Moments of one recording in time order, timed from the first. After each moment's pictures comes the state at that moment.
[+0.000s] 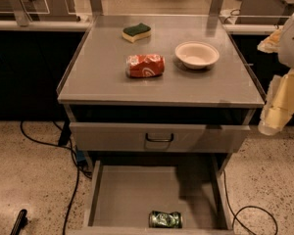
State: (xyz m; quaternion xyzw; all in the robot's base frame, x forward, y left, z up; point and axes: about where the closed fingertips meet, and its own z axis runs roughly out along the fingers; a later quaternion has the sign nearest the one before) arm 0.438 -0.217 0.976 -0.60 0.78 -0.03 0.16
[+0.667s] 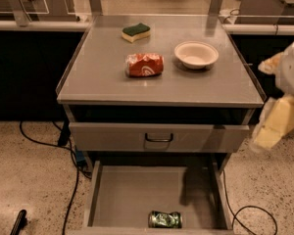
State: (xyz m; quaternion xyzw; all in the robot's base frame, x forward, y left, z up) arm 0.431 -0.217 0.938 -0.57 0.80 -0.01 0.19
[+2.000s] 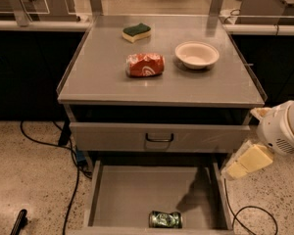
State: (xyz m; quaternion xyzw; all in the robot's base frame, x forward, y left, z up) arm 0.427 -0.221 0.825 -0.46 0.85 0.05 0.26
